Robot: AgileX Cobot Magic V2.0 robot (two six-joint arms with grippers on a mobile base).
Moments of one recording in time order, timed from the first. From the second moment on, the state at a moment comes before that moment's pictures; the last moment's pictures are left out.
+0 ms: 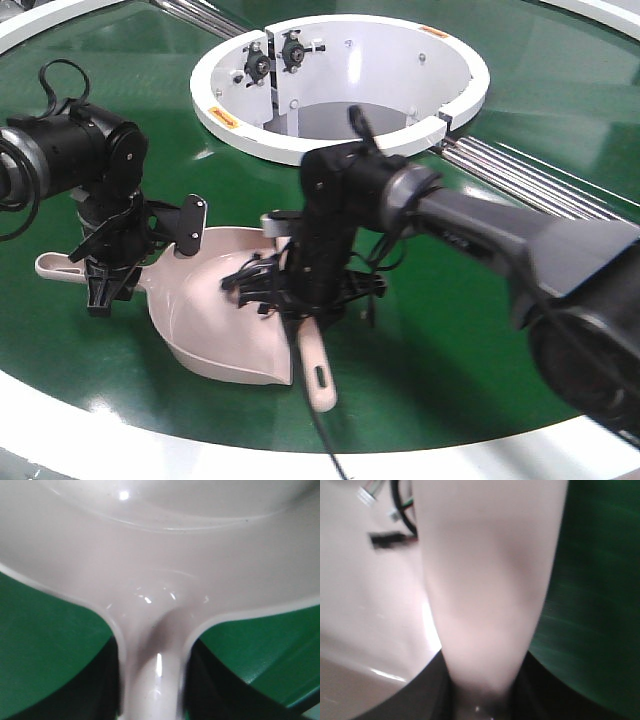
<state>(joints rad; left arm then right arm) -0.29 1.98 -1.54 0.23 1.18 1.18 0.62 2.24 -1.85 0.17 1.23 0.36</state>
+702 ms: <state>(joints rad) -0.28 1.98 -1.54 0.25 1.20 1.18 0.72 2.16 -2.00 0.15 1.25 0.25</state>
